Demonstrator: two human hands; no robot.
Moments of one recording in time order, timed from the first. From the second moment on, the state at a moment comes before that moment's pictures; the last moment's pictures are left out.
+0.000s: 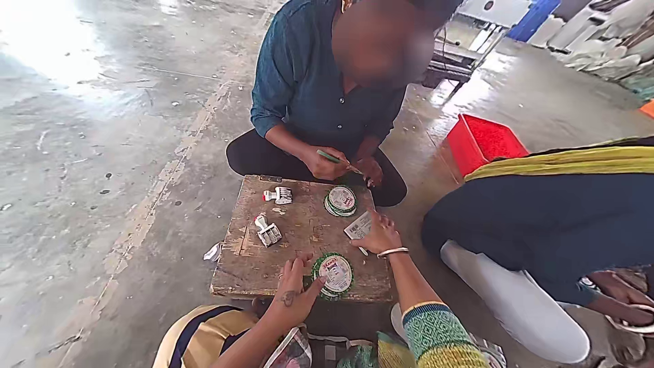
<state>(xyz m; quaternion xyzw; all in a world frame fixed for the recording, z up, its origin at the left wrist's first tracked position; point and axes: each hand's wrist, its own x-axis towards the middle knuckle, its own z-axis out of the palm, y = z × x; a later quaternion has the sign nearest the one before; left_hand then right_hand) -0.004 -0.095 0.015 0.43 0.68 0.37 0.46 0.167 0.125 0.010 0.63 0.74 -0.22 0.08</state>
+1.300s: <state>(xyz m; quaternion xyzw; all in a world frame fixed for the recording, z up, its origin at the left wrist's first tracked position) -0.158 -0.195 -0.019 0.13 0.30 0.65 0.68 0.072 -0.081 0.012 0.41 0.58 -0.64 -0.29</state>
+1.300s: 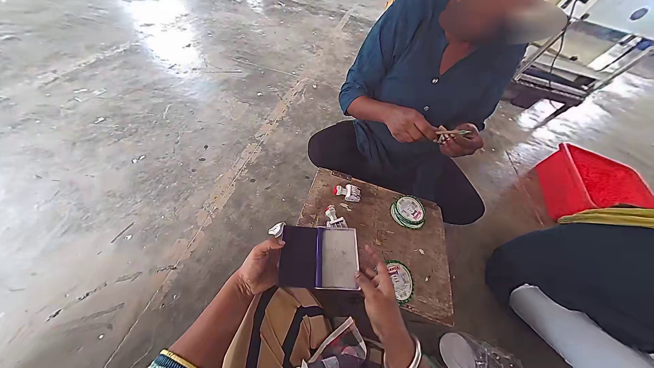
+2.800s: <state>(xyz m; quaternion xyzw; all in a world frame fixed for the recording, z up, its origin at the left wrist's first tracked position) -0.090 -0.126 -0.017 0.21 0.70 0.54 0.41 0.121 -0.021 0.020 0.27 0.25 -0.86 -0.35</state>
